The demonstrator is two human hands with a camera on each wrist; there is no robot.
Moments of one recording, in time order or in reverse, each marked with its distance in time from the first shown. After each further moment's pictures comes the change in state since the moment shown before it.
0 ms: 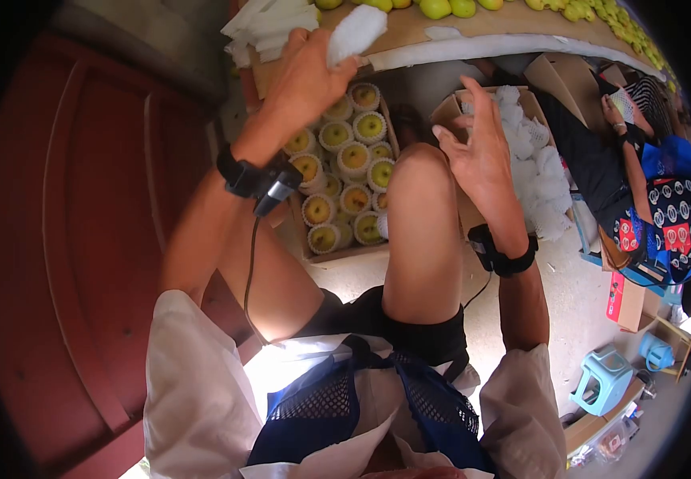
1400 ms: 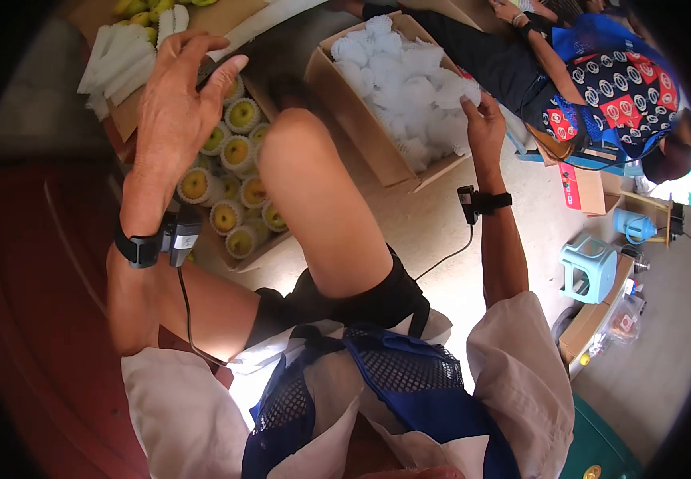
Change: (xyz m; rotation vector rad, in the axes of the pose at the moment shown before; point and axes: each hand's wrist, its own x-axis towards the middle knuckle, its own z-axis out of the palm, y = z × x) left_hand -0.014 0.071 0.006 -0.236 -0.041 0.180; right_hand -0.090 0.254 -0.119 0.038 0.520 0.254
